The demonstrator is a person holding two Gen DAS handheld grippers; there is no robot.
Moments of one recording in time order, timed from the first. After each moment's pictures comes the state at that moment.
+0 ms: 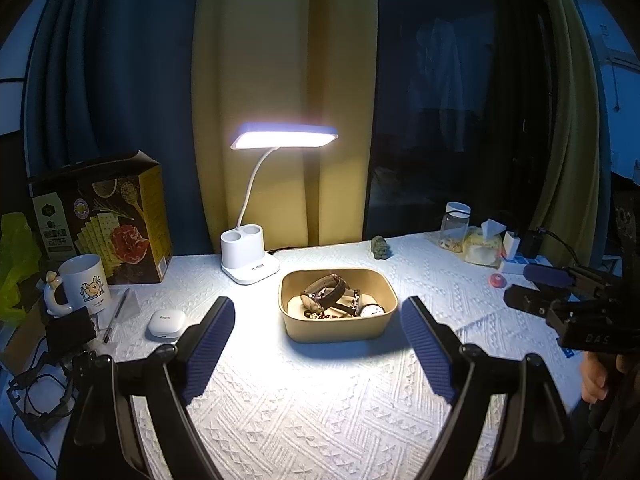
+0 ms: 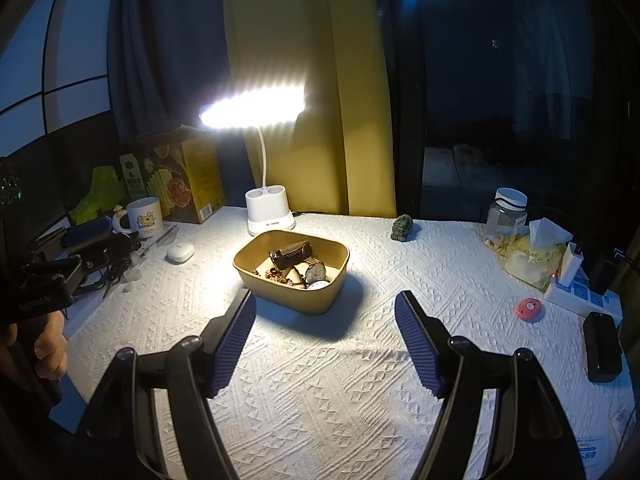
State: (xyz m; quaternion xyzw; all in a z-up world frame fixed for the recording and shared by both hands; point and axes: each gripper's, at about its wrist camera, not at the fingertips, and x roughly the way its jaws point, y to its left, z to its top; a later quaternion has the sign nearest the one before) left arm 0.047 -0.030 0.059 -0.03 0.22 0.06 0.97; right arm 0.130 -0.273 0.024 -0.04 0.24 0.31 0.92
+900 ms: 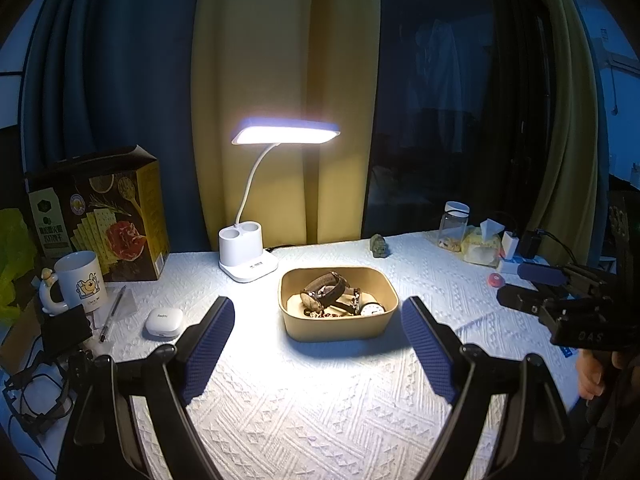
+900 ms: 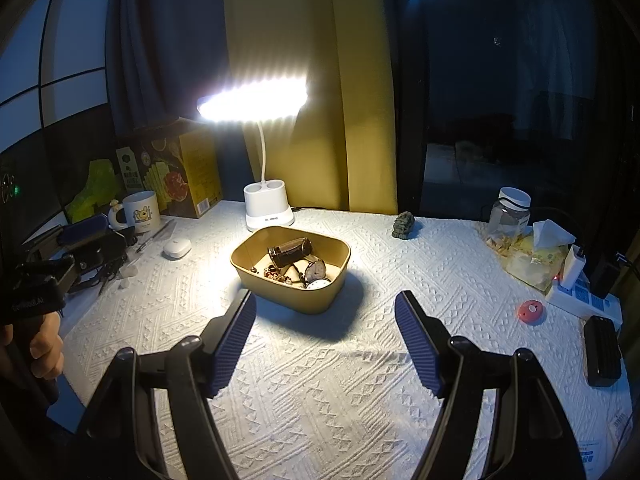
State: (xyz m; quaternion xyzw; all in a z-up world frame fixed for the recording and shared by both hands) left arm 0.051 -0.025 0.056 -0.04 0.22 0.05 0.97; right arm 0.137 -0.264 0.022 -0.05 0.25 0.31 0.92
